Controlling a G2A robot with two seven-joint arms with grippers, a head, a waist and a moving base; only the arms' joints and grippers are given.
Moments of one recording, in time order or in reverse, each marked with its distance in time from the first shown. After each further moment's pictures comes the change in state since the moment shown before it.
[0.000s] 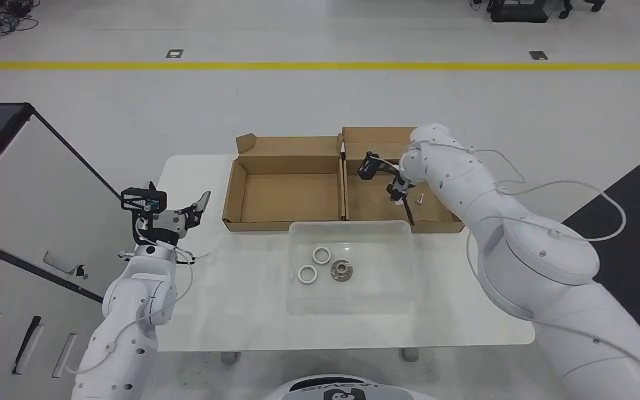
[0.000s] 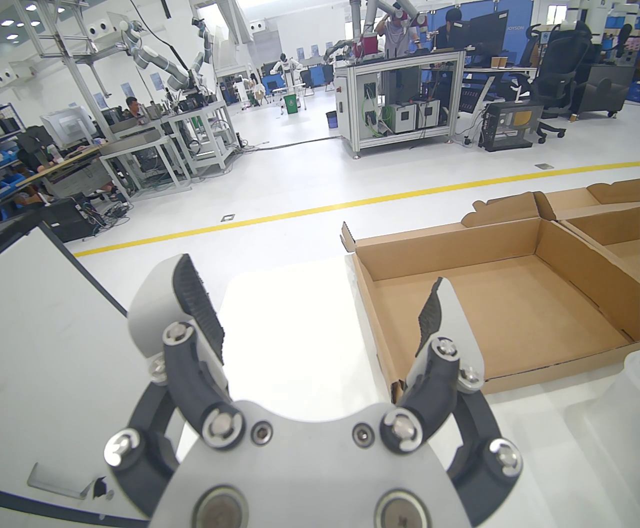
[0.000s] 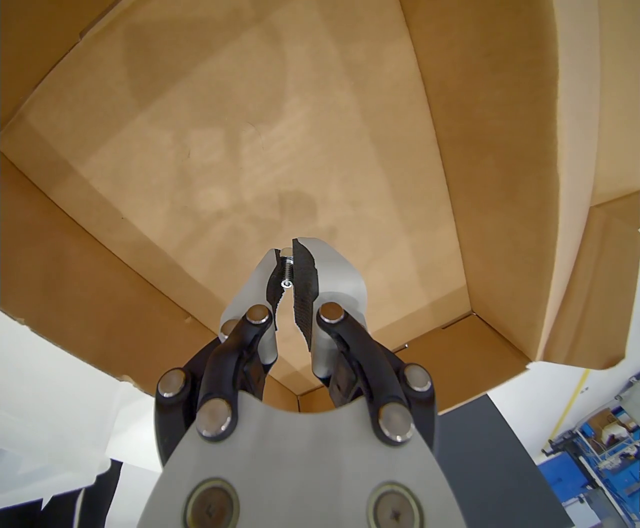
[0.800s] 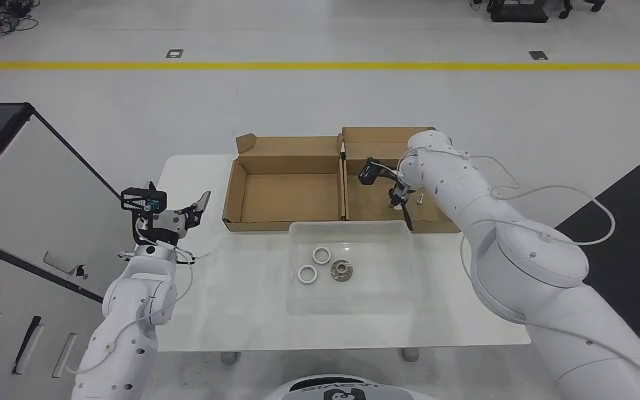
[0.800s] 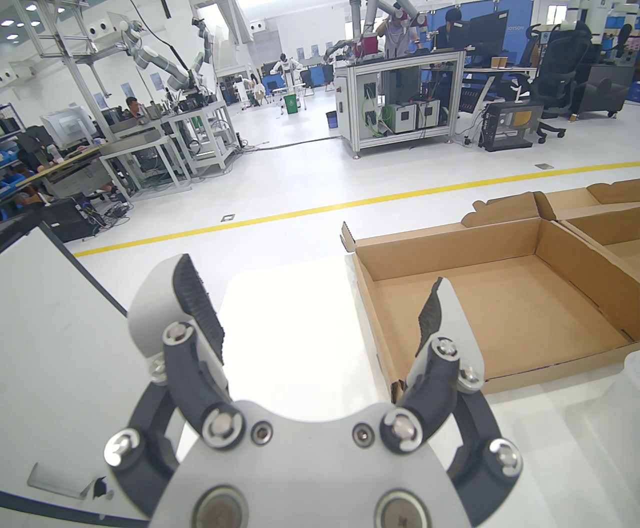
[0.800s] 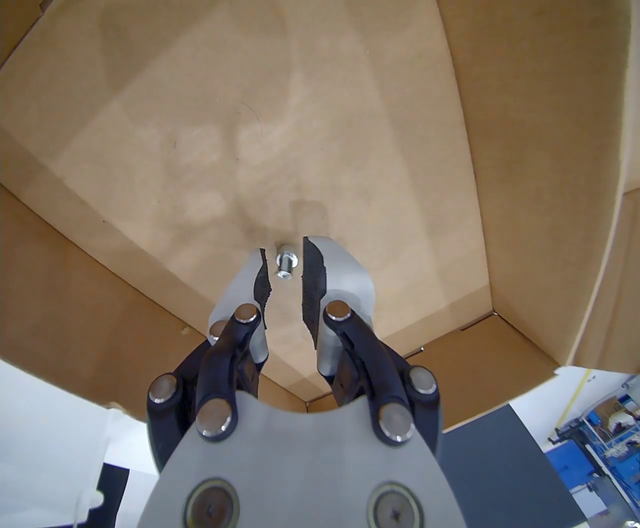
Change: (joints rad) left arm 0.000 0.000 0.000 0.000 0.000 0.000 0.000; right arm -0.022 -0.028 0.027 0.054 -0.045 0.009 -0.012
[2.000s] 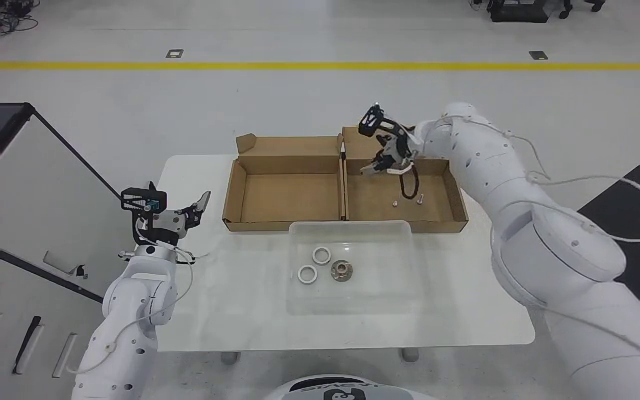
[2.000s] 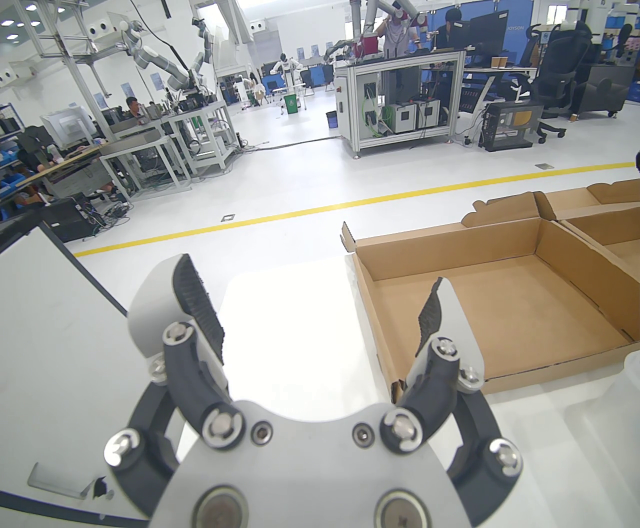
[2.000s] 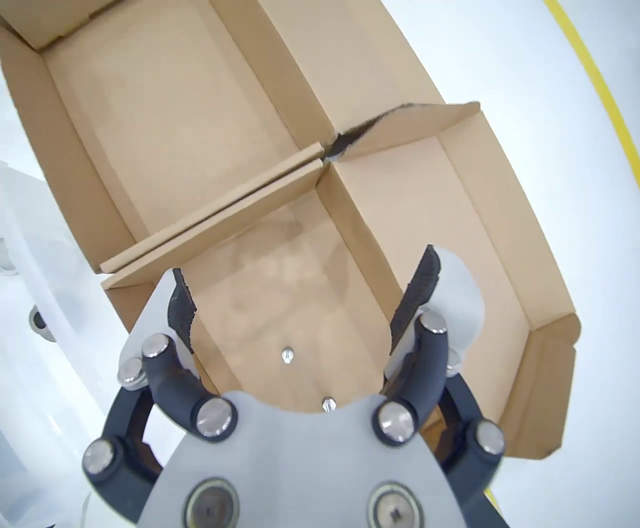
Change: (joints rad) left arm 0.000 0.000 0.000 0.000 0.000 0.000 0.000; right arm 0.077 0.099 0.171 -0.053 0.100 -0.219 -0.383
